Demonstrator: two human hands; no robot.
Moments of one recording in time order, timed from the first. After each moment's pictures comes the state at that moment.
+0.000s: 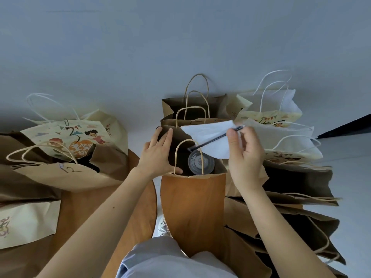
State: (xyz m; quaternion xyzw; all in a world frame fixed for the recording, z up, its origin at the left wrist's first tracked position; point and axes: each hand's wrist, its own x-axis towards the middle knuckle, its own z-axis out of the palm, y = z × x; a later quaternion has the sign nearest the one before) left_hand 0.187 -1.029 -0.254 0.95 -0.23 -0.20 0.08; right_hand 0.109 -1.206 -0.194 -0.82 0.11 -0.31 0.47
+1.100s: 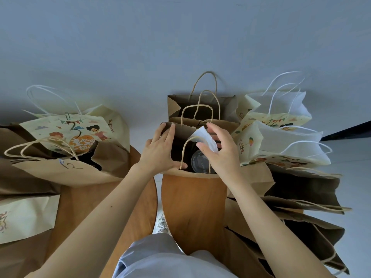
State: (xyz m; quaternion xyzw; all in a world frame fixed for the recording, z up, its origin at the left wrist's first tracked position) left_hand 0.197 -1.026 -0.248 0.95 -0.21 -0.21 0.12; right_hand 0.137 -1.191 -0.238 -0.87 0.11 -0.10 0.47
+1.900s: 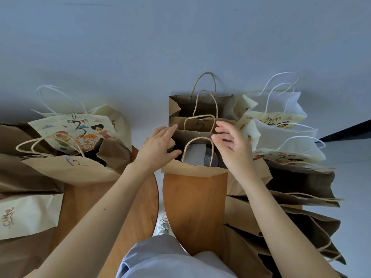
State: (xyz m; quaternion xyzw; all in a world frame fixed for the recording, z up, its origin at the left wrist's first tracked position) left_hand 0.189 -1.013 -0.231 0.94 -0.21 -0.15 0.21; right_hand 0.119 -1.201 -0.204 -0.85 0.13 -0.08 0.50
